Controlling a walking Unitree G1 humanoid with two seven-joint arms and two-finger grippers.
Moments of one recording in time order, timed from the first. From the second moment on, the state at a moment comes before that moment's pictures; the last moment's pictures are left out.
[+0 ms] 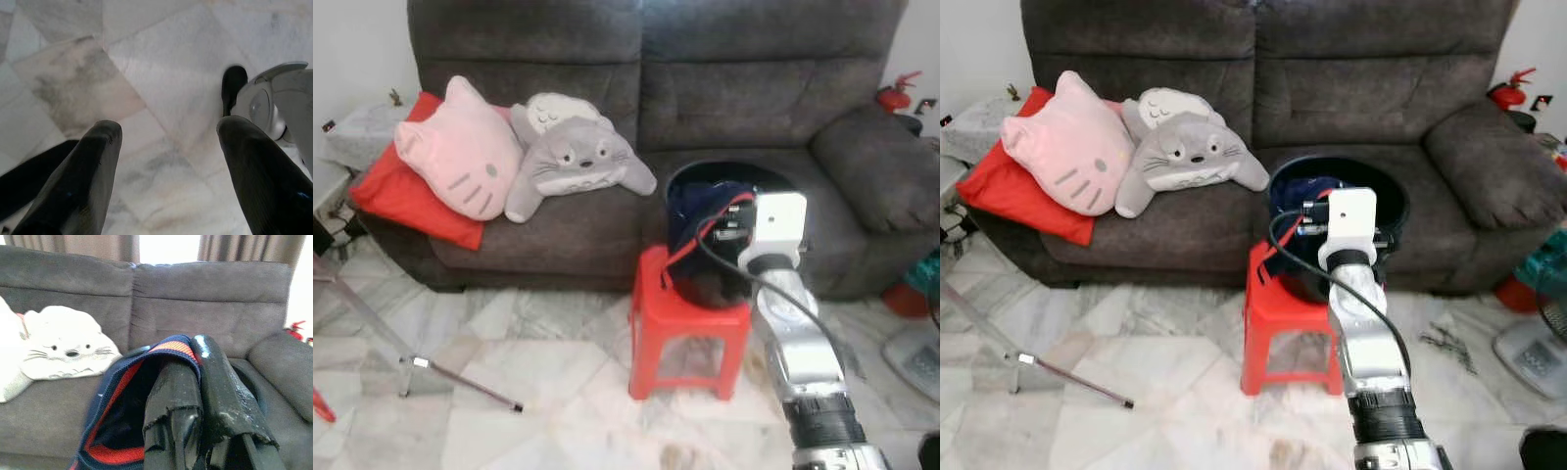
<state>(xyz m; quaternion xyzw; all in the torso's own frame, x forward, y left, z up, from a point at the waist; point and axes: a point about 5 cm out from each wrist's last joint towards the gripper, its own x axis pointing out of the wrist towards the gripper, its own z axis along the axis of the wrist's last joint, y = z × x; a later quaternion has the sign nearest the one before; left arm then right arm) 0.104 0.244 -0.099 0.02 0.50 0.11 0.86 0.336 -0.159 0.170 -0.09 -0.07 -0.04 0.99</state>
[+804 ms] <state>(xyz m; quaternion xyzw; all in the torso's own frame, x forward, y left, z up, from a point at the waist) 0.102 0.247 -0.099 0.03 0.50 0.11 0.86 0.315 -0.079 0.239 -0.03 -0.25 0.19 0.95</state>
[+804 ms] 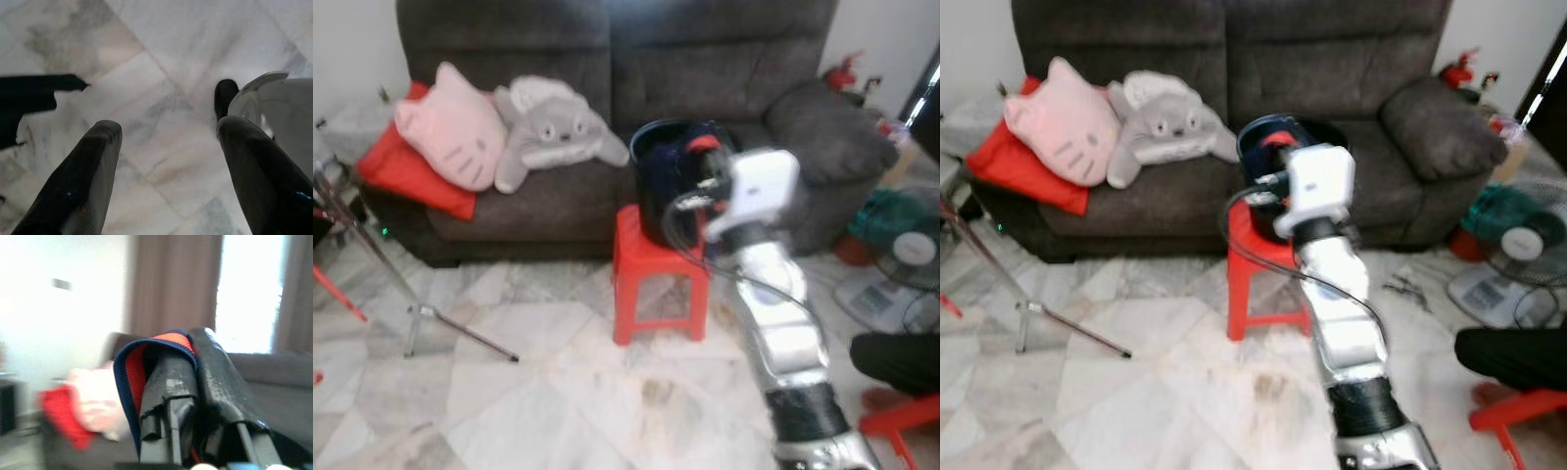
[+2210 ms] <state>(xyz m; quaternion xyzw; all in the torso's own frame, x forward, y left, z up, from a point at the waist) 0.095 0.245 -0.102 0.02 0.51 0.11 0.85 0.311 -0.173 0.103 -0.06 0.06 0.01 1.00</state>
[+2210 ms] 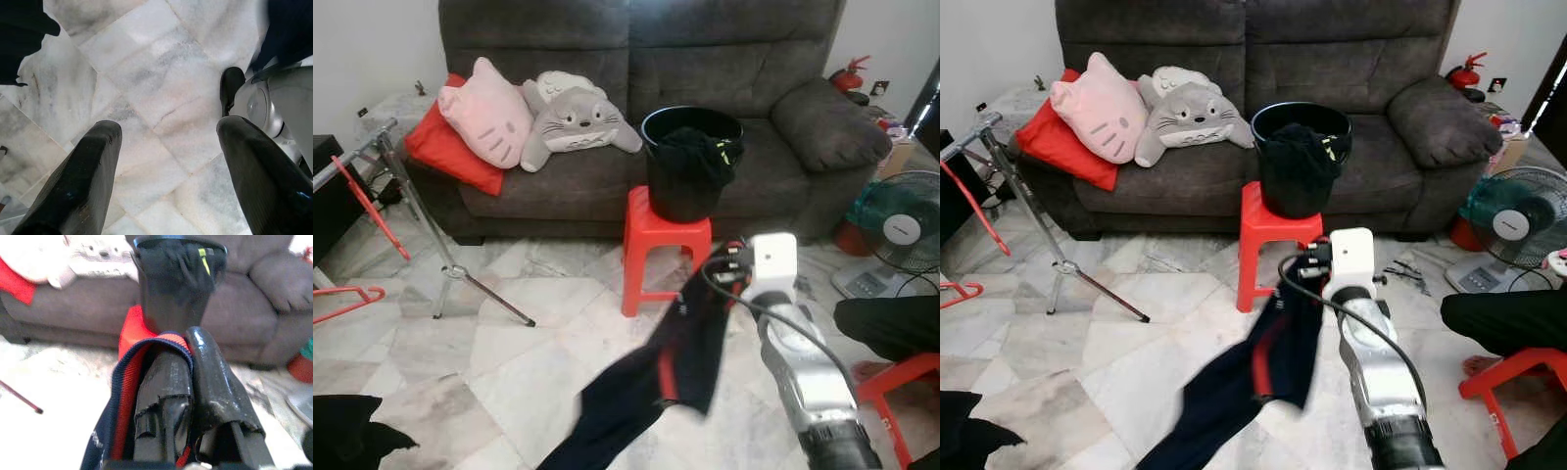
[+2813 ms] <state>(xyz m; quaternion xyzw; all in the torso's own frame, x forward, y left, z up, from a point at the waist) 0.094 0.247 -0.100 -0.02 0.48 0.18 0.86 0.281 -0.191 0.110 -0.06 0.01 -0.08 1.00</state>
